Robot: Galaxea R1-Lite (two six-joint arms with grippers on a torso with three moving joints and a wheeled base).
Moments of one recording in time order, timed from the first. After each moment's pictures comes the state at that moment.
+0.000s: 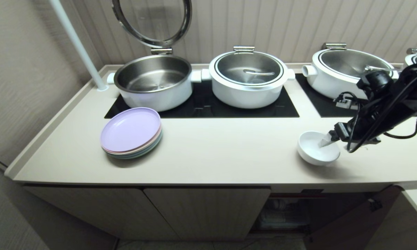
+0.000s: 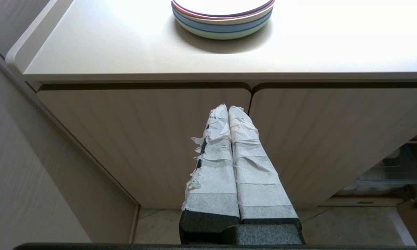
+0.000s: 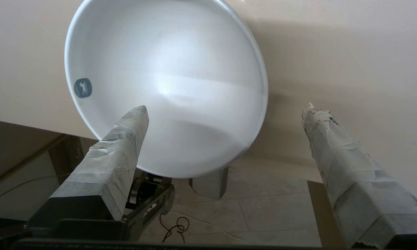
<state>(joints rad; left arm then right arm) 0.00 0.00 0.00 0.00 -0.01 -0.01 -0.06 2.03 -1.80 0.84 0.21 -0.08</state>
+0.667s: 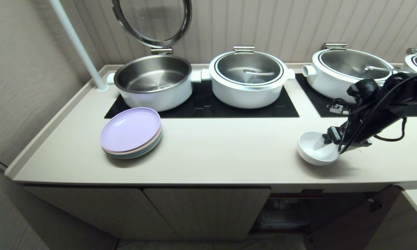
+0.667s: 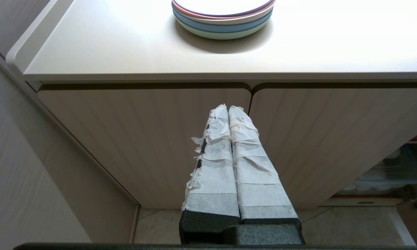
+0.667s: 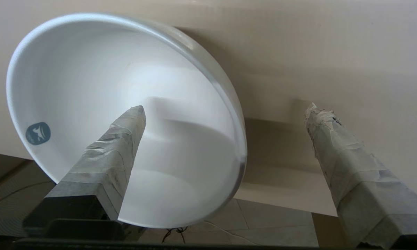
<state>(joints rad) 0.00 0.00 0.00 0.00 -0.01 -0.01 -0.06 2.13 -1.85 0.82 0.19 -0.07</state>
